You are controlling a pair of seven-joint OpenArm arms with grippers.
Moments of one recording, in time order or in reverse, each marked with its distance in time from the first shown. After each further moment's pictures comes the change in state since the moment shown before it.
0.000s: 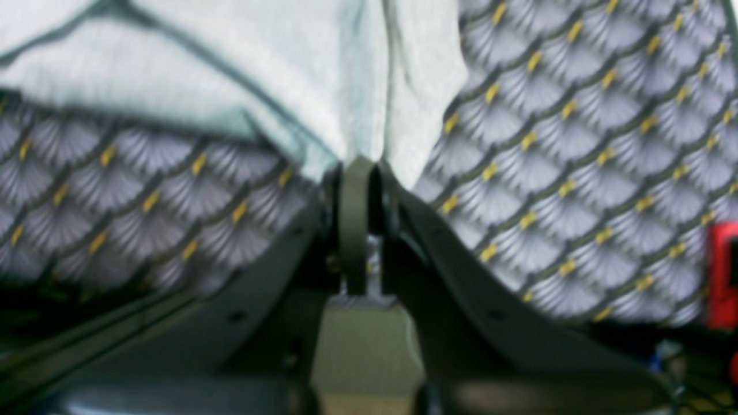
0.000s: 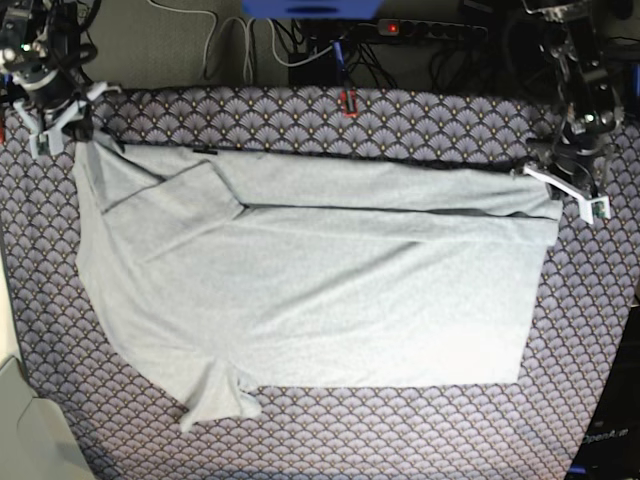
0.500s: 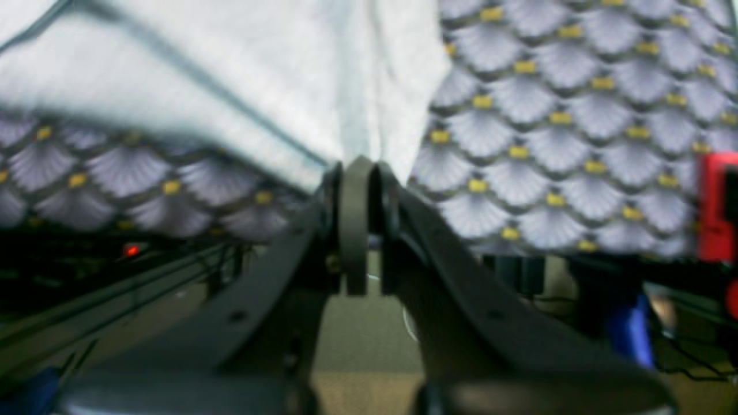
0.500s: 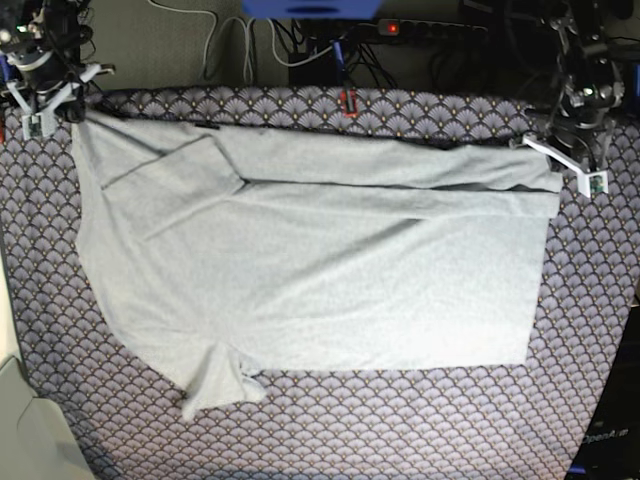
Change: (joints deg) left arm 5.9 -0.6 0.0 2.6 0.0 0.0 0.6; right arm -3.6 -0.5 3.1 0.6 0.0 0.0 0.3
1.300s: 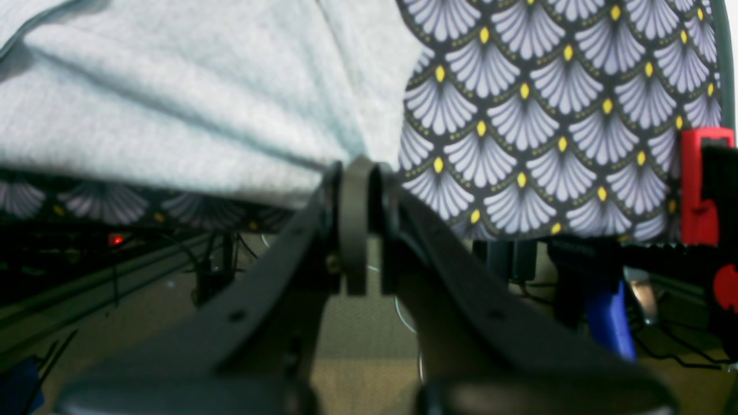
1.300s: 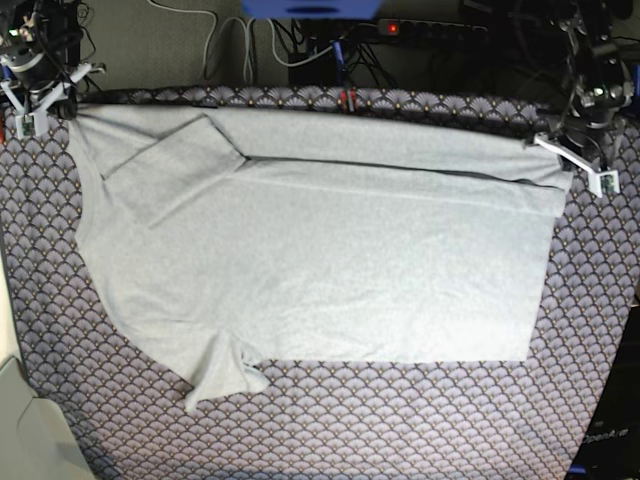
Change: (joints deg) left arm 0.4 -1.1 -2.2 -0.4 -0.3 -0.3 0.2; right arm 0.5 2.3 0.6 -3.6 0.4 0.5 -0.2
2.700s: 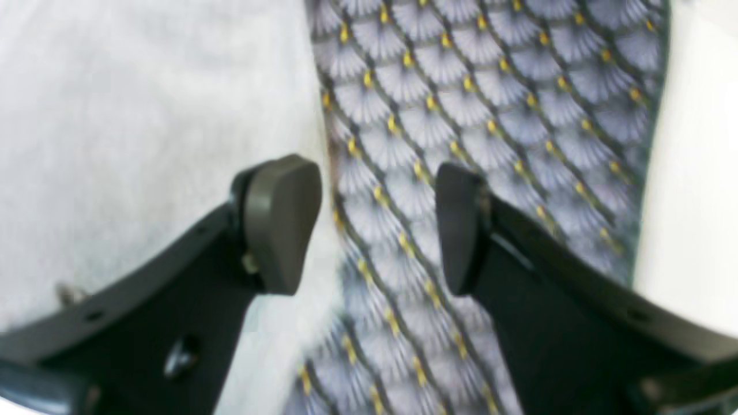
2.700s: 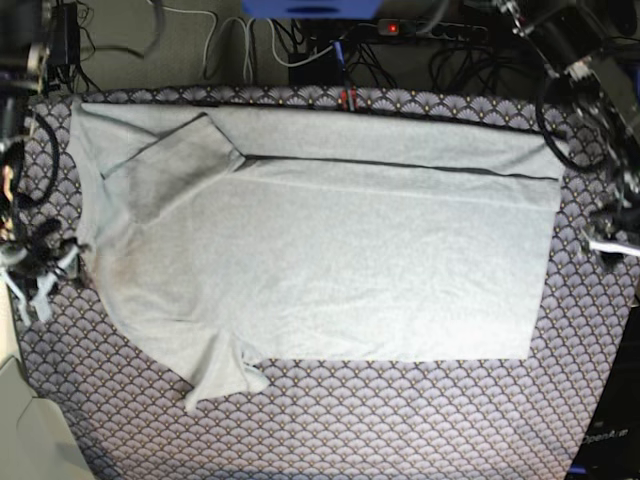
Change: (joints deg) left arm -24.5 1.9 -10.1 -3.0 1.5 1.1 5.5; right arm 54.7 13.6 -24.2 -40.1 -3.4 6.8 0.1
